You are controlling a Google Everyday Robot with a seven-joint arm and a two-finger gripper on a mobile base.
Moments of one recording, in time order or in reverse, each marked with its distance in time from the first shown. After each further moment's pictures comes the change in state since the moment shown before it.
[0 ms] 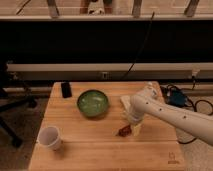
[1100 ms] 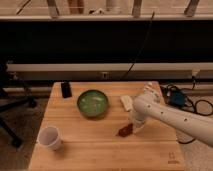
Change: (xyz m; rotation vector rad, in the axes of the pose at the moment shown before) arm 0.026 0.016 0.016 -0.014 0.049 0.013
